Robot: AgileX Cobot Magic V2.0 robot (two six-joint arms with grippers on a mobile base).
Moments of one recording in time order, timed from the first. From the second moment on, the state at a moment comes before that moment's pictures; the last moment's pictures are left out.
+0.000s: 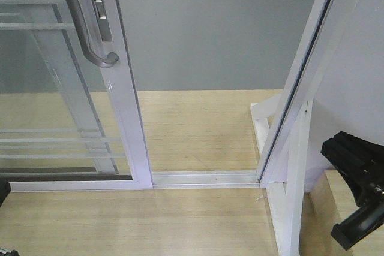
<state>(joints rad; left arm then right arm) -0.23 -0.01 0.03 -0.10 0.26 0.19 0.51 0.39 -0.23 0.15 0.10 -0.22</state>
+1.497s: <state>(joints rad) -0.23 -0.01 0.03 -0.10 0.27 0.18 0.05 -0.01 0.03 0.11 0.30 -0.22</state>
